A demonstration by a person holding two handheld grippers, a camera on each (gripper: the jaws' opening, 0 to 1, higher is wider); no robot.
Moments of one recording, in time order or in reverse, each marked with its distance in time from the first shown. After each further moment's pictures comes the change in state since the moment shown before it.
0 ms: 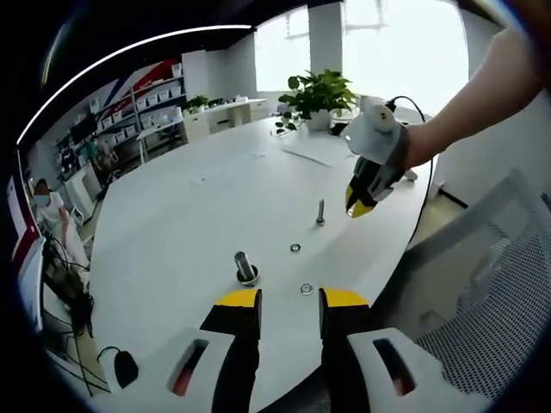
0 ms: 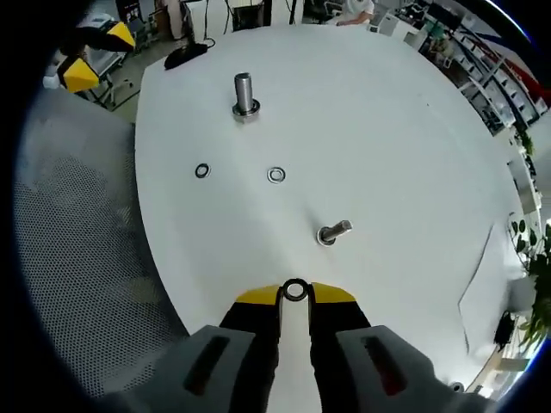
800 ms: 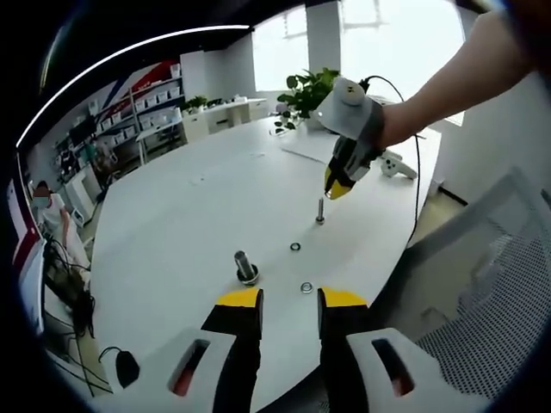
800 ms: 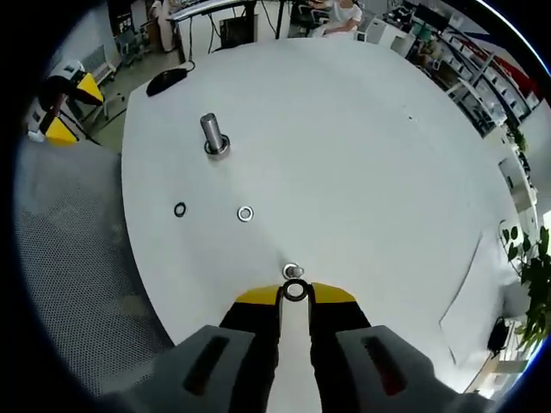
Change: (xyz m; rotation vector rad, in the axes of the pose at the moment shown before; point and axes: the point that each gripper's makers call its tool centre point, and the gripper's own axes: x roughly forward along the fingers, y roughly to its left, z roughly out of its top) left arm -0.002 0.000 -0.002 0.008 0.016 0.003; right arm -0.003 -0.029 0.042 0.010 -0.038 -0.019
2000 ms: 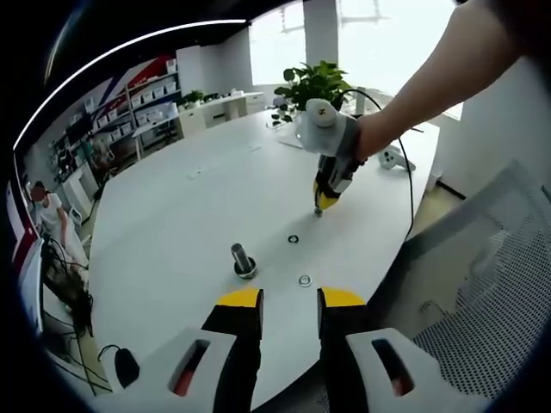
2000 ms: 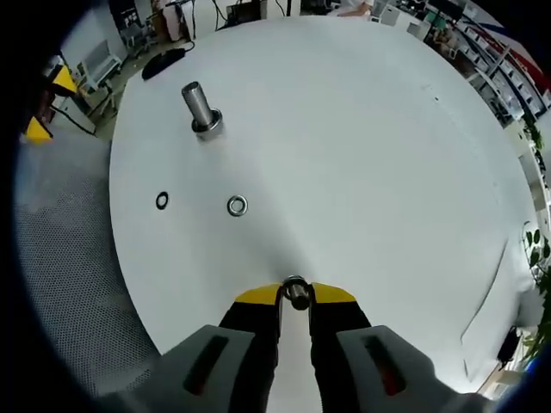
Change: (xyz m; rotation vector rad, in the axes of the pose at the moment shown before) left arm 0.006 0.000 -0.009 0.002 0.035 -0.013; right arm 0.054 0.008 -0.011 -0.012 0.079 0.081
